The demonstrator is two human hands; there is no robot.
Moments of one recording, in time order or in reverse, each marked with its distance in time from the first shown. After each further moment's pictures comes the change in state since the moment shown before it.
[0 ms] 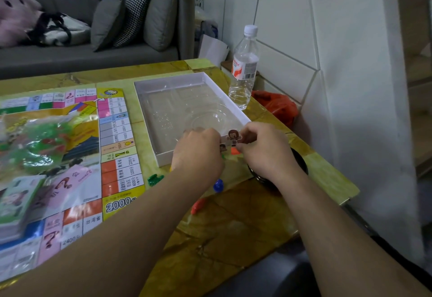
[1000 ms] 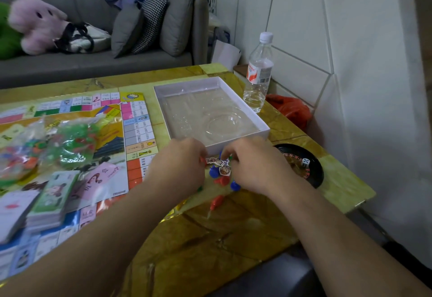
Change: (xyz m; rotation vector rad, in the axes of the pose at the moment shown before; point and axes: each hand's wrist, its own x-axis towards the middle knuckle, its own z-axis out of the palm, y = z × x) left_hand -0.045 -0.047 -0.052 0.040 -0.062 -0.067; right_hand -0.038 -0.055 0.000 -0.325 -0.270 -0.199
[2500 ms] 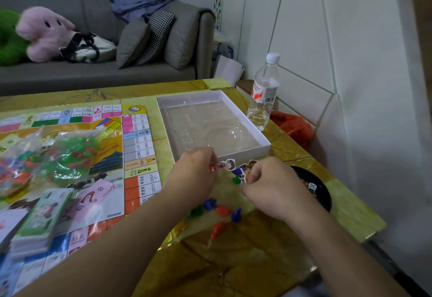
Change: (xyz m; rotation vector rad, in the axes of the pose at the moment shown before) left_hand 0.045 -0.008 0.037 -0.184 0.073 0.074; right_hand 0.000 0.009 -0.006 0.261 0.023 0.265
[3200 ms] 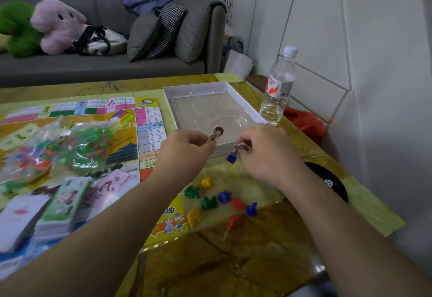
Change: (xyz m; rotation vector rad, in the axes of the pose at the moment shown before) left_hand -0.006 -0.016 -0.042 -0.464 0.135 -0.290; right_hand 0.039 -0.031 0.006 -0.216 0.200 -0.423
